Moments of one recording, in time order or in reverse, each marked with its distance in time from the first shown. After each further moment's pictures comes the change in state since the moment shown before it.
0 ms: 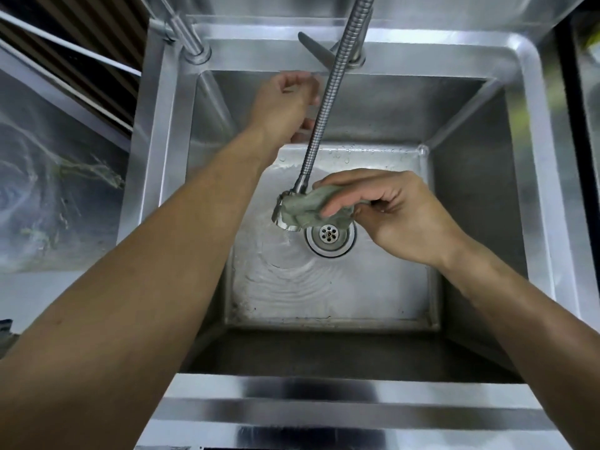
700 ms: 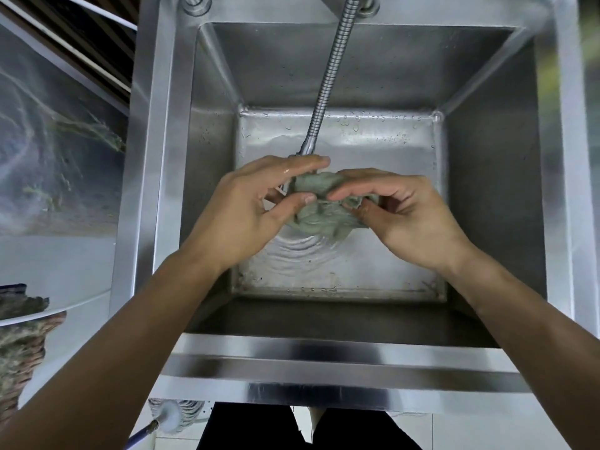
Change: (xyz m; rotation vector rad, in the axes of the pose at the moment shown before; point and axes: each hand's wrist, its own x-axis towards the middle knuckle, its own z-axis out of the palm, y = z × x) left_hand -0.152 -0.072 -0.059 0.425 -0.251 0.482; right_hand -0.040 0.004 0.029 0.232 0.066 0.097
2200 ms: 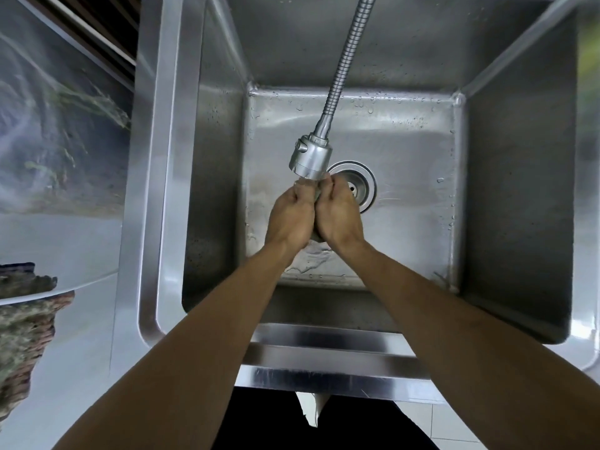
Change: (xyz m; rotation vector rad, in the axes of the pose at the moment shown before) left_hand 0.007 -0.056 0.088 -0.278 0.196 -0.866; right_hand 0.047 0.086 0.102 -0.253 0.382 0.504
